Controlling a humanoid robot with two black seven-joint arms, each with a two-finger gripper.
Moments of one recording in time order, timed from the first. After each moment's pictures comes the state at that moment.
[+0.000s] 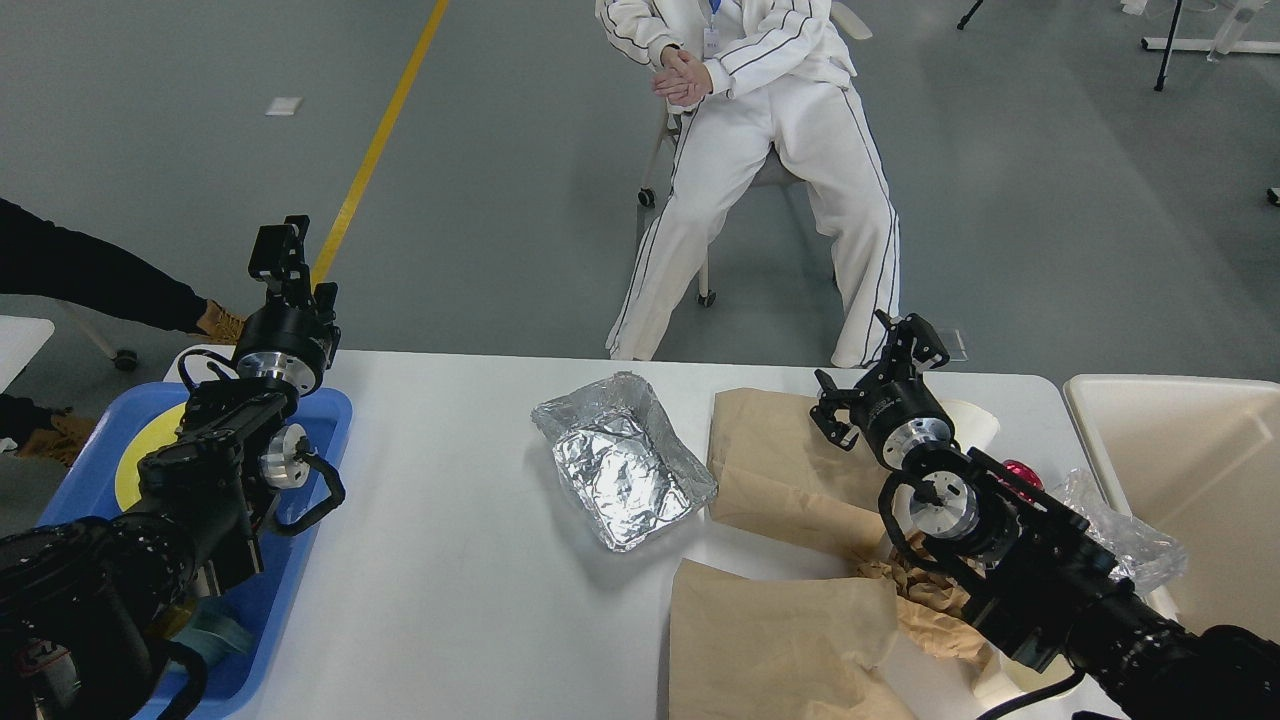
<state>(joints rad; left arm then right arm) -0.89 0.12 -0.37 -0.14 0.06 -0.02 -0.58 0.61 -0.09 0.78 0.62 -0.05 0.05 0.27</state>
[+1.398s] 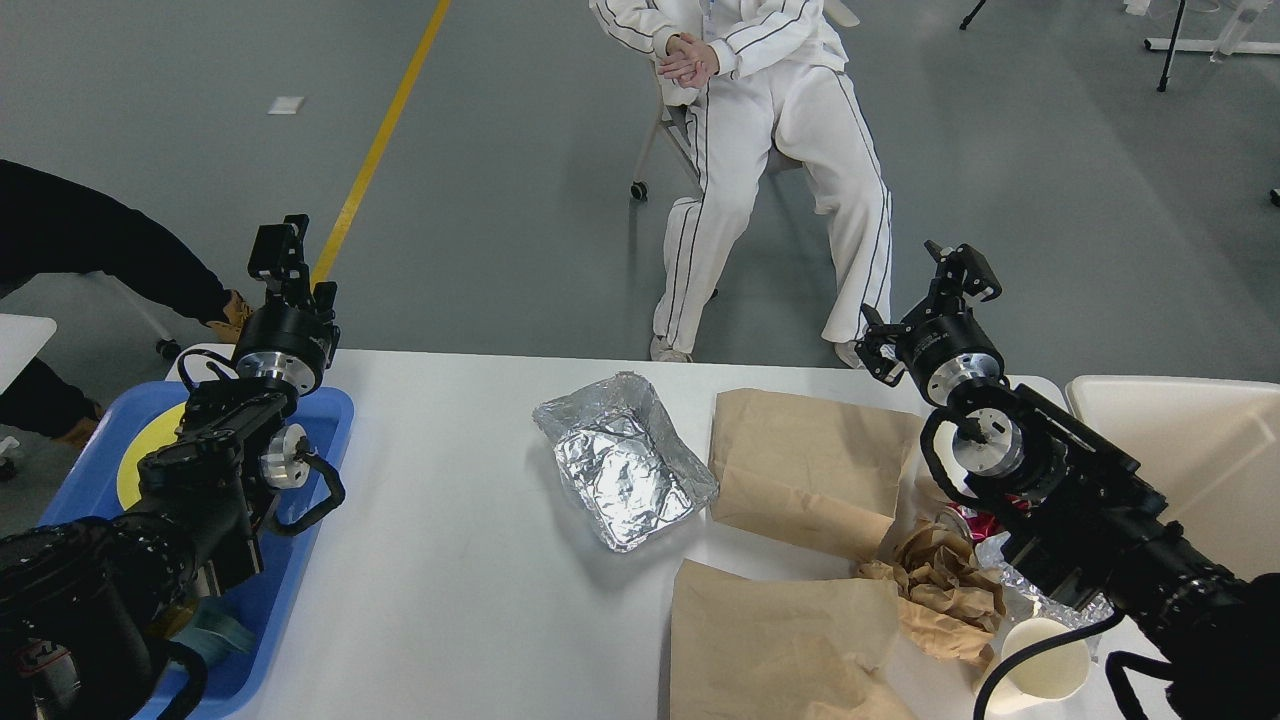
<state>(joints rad) -0.89 0.12 -0.37 -0.14 0.06 -0.02 -0.58 0.72 -0.17 0.79 0.60 -0.05 0.04 0.26</state>
